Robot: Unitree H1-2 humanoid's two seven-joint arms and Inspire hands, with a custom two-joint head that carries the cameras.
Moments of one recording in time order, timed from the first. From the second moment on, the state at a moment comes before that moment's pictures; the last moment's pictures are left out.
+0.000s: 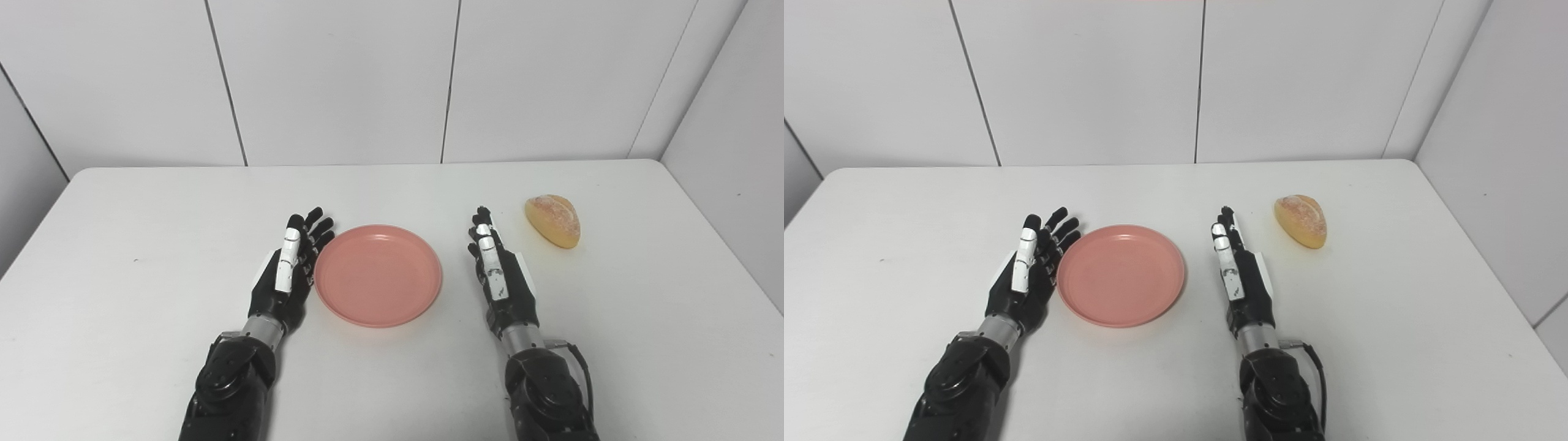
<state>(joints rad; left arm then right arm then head) -0.29 0.01 -0.01 0.18 -0.24 0.18 -0.18 -0.23 0.07 0.00 0.14 0.05 0.01 0.00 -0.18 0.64</state>
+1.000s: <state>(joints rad) -0.25 -0.05 -0.04 0.18 -0.13 0.06 -0.11 -0.21 0.06 0.01 0.11 0.06 0.01 0.01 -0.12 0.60</state>
